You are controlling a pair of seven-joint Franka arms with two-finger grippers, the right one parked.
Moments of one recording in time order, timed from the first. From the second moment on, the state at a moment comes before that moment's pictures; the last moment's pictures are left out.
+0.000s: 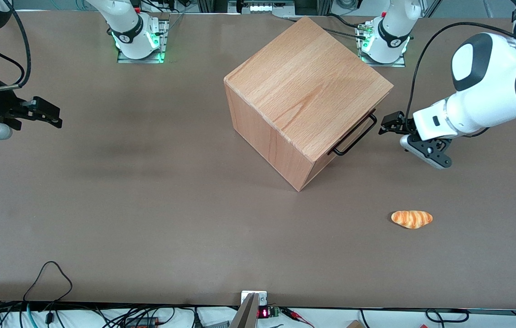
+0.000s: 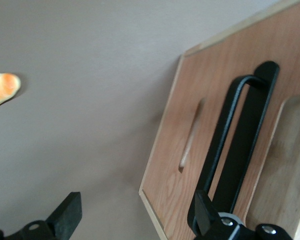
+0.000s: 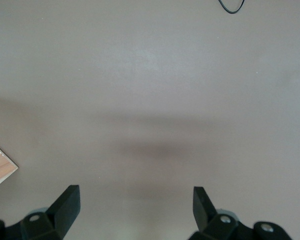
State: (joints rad) arm 0.01 0.10 -0.15 -1.92 -0.30 1.91 0.47
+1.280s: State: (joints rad) arm 0.01 0.12 -0.20 -1.96 -0.36 1.94 0.52
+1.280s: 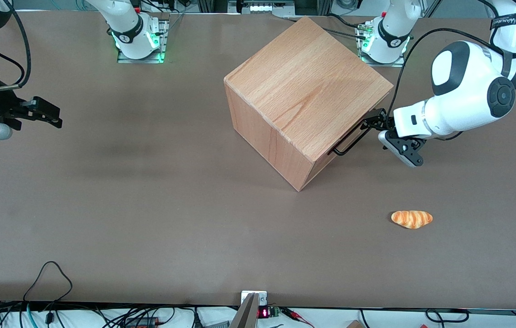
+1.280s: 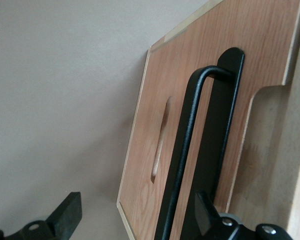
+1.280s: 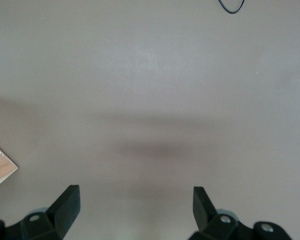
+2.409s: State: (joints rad) arm 0.00 0.17 -0.11 -1.96 -0.37 2.09 0.62
